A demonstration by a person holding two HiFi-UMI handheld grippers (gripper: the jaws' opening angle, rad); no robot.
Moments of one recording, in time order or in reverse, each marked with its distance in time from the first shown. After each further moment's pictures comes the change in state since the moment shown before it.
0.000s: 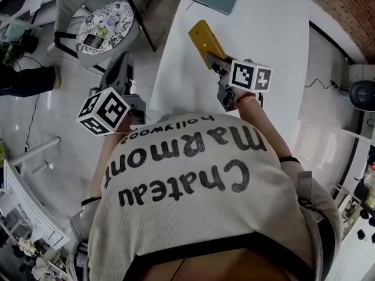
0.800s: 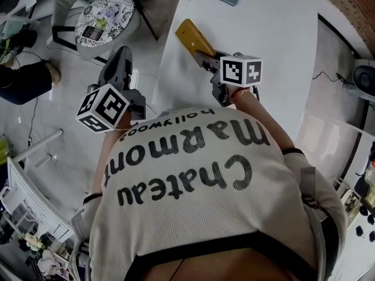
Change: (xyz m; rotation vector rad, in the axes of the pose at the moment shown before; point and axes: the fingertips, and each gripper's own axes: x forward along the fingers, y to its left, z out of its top) left arm 0.013 0.014 -0.009 0.001 0.033 0.040; right arm 0.040 0.007 -0.036 -0.038 0.129 0.075
